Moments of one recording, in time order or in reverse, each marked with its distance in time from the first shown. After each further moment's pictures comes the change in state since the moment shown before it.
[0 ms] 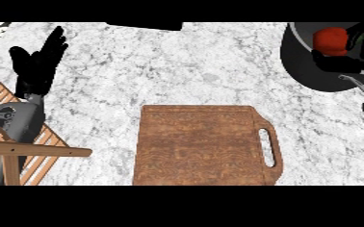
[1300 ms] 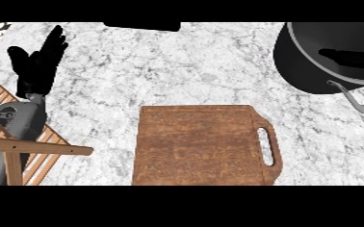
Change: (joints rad) left arm -0.003 -0.011 0.010 0.003 0.012 0.014 -0.009; right arm -0.121 0.108 -0.398 0.414 -0.586 0.174 -0.491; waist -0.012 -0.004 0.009
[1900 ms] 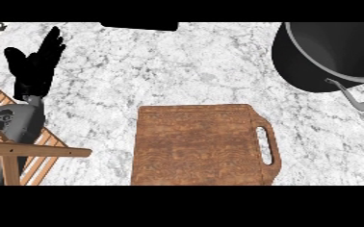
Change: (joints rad) left arm 0.022 0.005 0.000 -0.034 0.009 0.015 0.025; right arm 0.052 -0.183 -0.140 0.184 -0.131 0.261 -0.167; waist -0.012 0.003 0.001
